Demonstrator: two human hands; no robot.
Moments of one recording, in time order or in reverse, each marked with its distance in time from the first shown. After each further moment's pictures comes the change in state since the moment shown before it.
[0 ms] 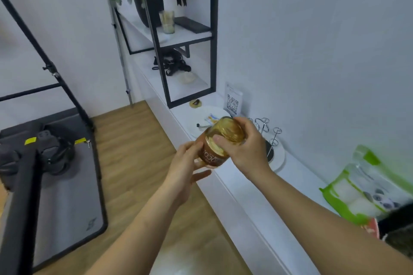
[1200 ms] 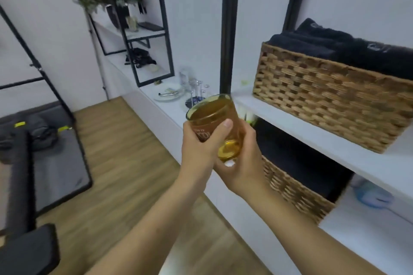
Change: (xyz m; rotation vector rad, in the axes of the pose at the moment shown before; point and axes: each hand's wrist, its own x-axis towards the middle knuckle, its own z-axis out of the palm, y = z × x) left_hand -0.547 -0.160 0.162 0.002 -0.131 0.461; right_hand -0.528 -0.073 -0.272 -0.137 0.101 -0.254
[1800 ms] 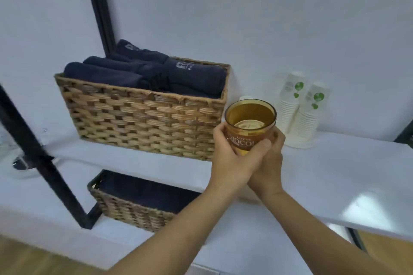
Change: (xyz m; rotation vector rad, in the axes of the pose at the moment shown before) left_hand -0.047 -0.064 0.346 -0.022 -0.728 -0.034; right_hand -0.011 0.087 -0.318 -0.309 0.764 0.219
